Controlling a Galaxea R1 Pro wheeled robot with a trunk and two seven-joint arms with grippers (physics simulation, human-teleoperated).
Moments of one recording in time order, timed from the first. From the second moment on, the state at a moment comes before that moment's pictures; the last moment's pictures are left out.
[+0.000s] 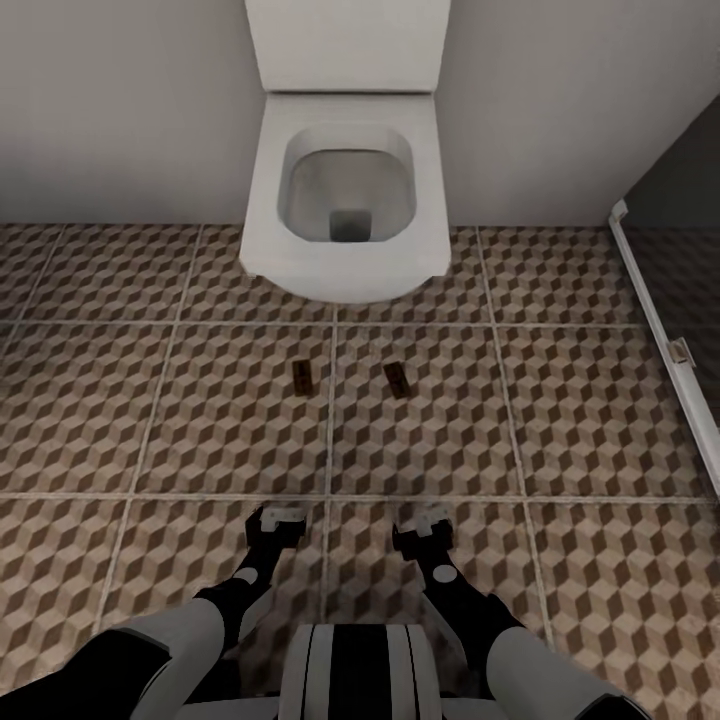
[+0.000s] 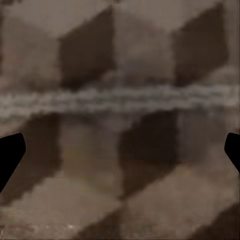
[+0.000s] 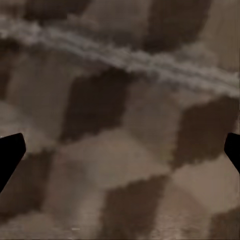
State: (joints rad) left arm -0.84 -0.11 -0.27 0.00 0.15 -0.52 0.13; right arm -0.69 0.12 0.40 -0.38 -0.06 -0.12 -0.24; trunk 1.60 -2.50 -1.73
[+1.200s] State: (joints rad) left arm -0.84 -0.11 -0.27 0.02 0.16 -0.52 0.04; right arm -0.69 0.12 0.40 -0.38 -0.06 -0.12 -0.24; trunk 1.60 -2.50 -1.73
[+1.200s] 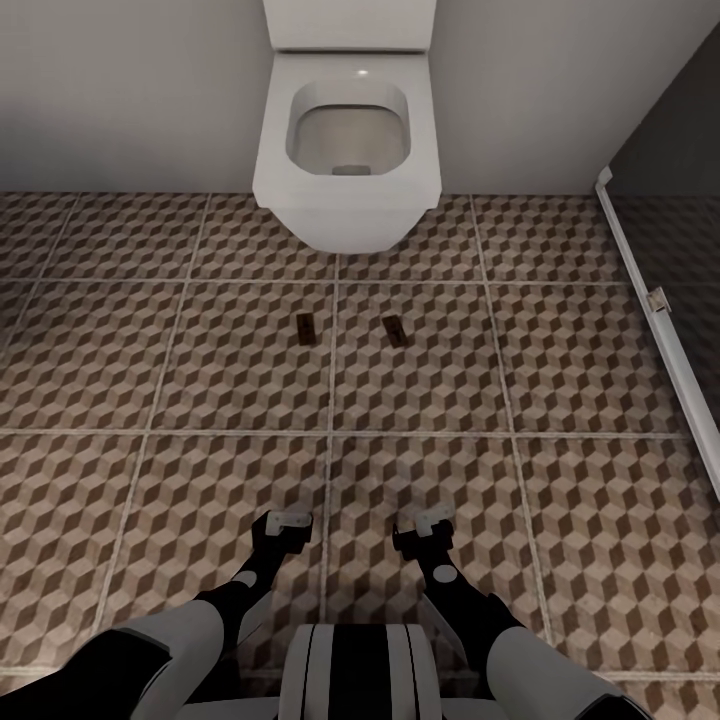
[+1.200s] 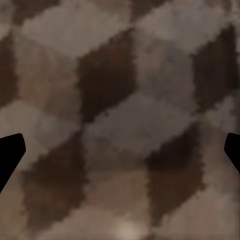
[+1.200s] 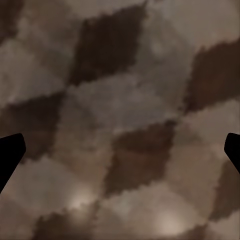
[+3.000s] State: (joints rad) left arm -0.84 -0.10 -0.27 0.06 0.16 -0.51 0.04; right arm -0.69 0.12 0.40 -0.38 -0.06 -0.12 -0.24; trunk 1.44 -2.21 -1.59
